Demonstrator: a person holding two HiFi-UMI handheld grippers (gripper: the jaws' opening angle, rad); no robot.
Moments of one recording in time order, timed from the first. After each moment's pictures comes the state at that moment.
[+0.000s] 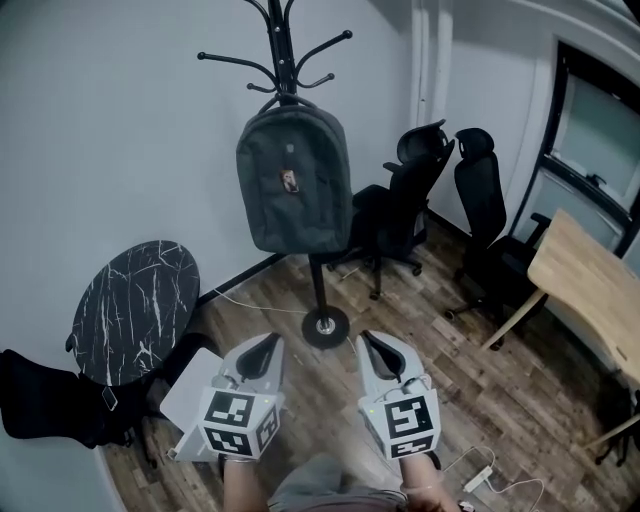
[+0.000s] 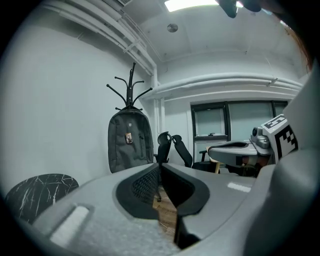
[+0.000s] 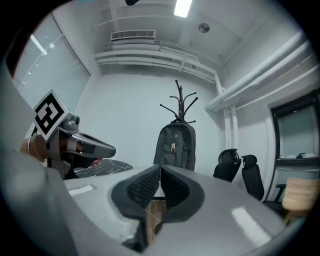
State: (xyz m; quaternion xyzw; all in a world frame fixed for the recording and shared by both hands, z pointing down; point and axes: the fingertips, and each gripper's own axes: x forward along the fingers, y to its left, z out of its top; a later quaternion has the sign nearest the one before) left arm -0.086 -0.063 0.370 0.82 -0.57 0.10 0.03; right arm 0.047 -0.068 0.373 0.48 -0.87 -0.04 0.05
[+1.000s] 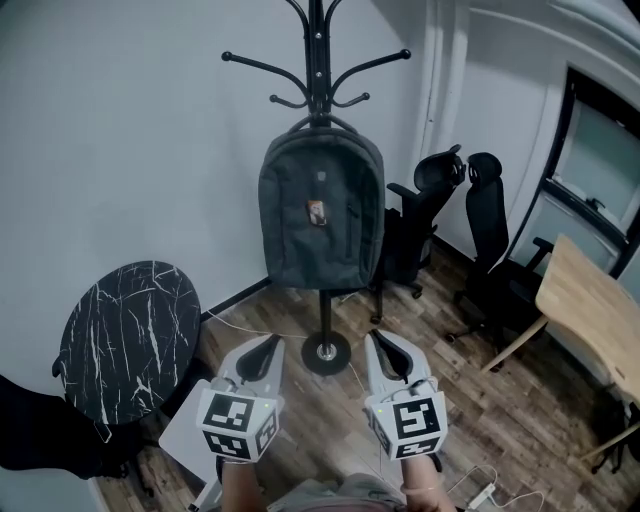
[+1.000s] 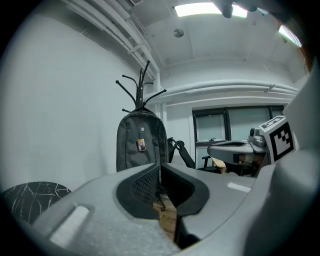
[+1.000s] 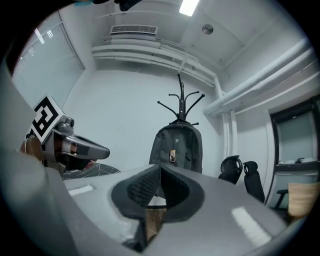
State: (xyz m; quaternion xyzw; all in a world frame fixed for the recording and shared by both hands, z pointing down) left arm -0.179 -0.171 0.354 0.83 -0.55 0.07 0.01; right arm -0.034 -0.176 0.350 0.52 -0.85 -0.06 0.03
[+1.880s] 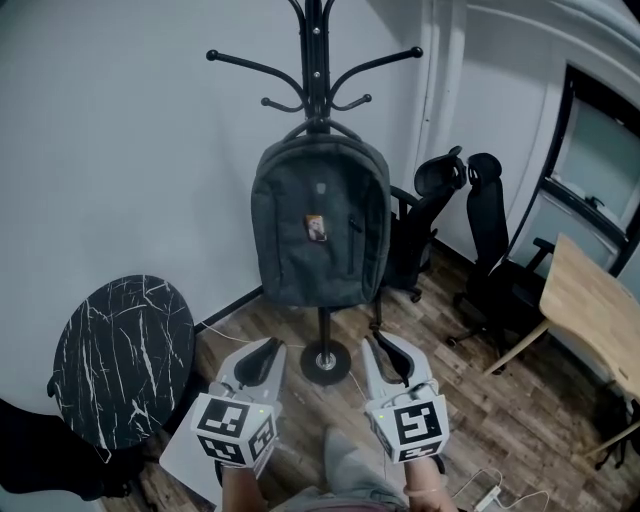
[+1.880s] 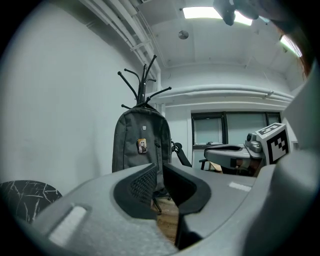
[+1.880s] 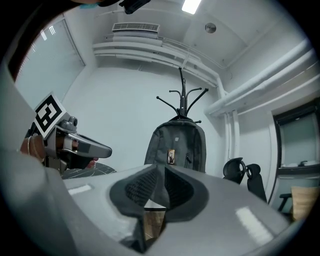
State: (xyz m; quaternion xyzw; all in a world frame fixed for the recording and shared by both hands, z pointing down) left arm -0.189 -0.235 0.359 0.85 -0.52 0.05 0.03; right arm -0.050 -0.236 0.353 0.52 -0.85 -0.08 0.03
